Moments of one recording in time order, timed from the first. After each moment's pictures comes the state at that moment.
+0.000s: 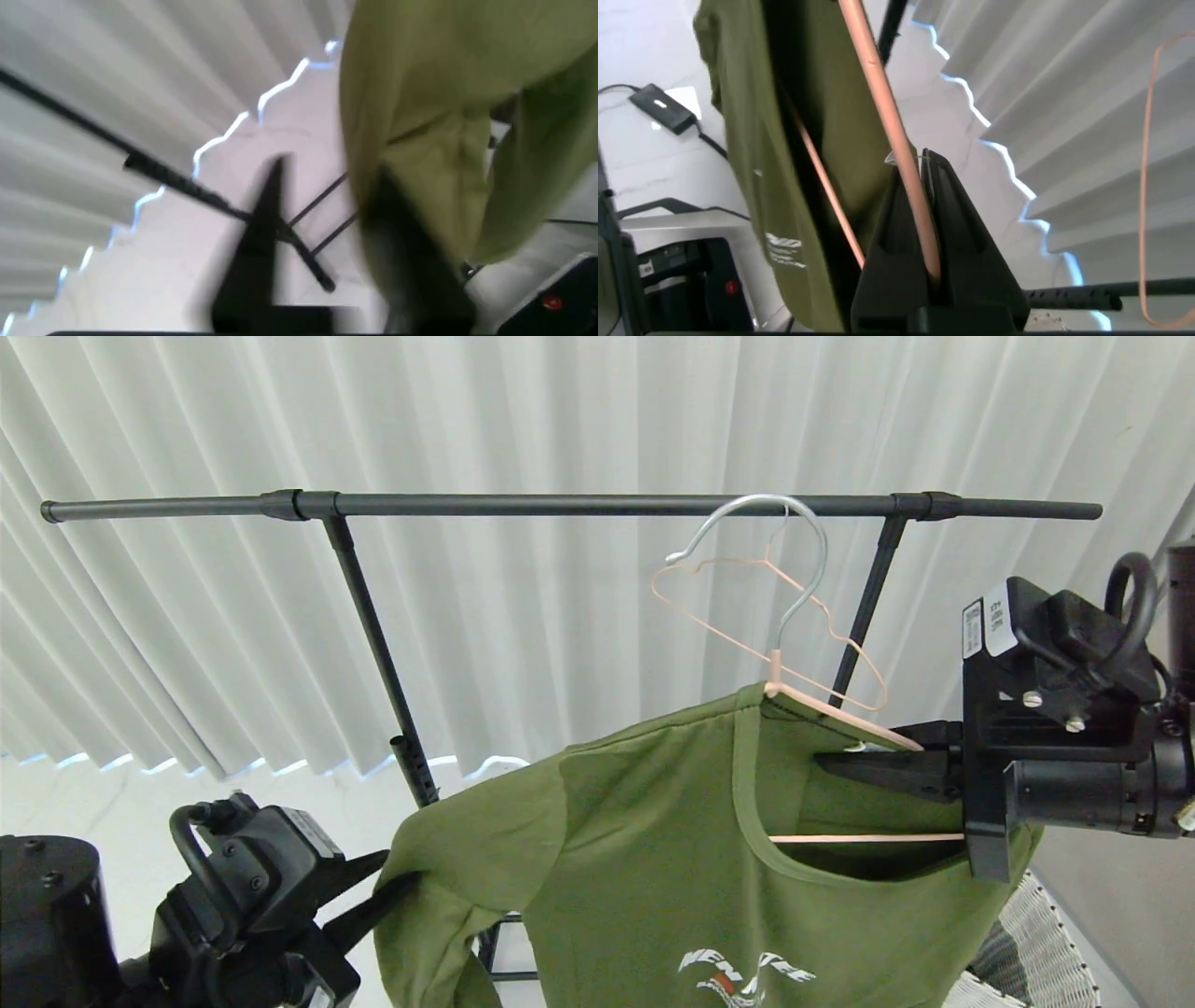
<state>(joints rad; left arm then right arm) -0.48 1.22 -0.22 -0.65 0.03 0.45 0.67 1.36 -0.94 -0.05 0.37 -0.46</state>
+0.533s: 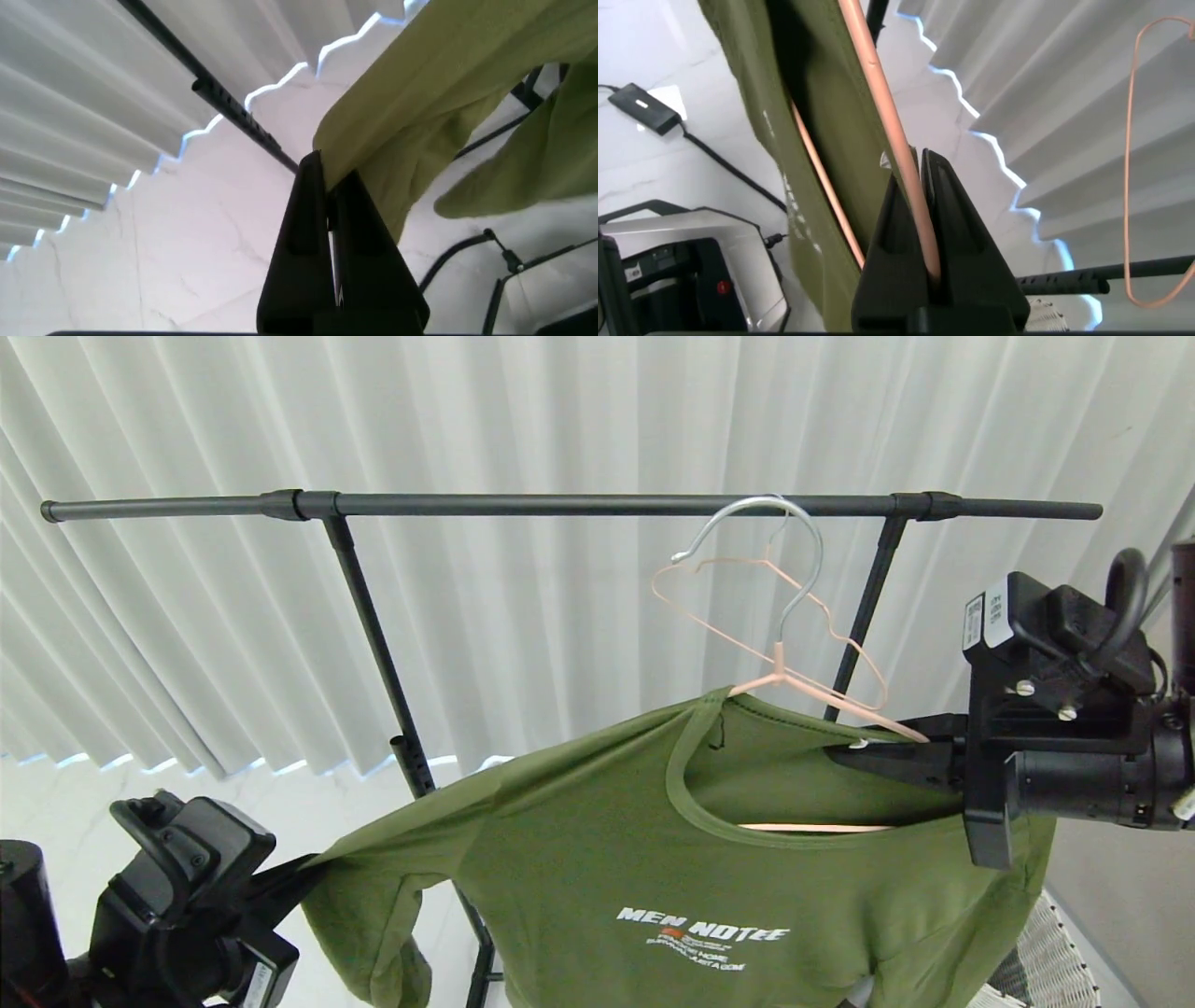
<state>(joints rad) -0.25 1.19 -0.16 -0.65 0.03 0.46 0.64 1.36 -0.94 -0.05 0.34 -0.46</state>
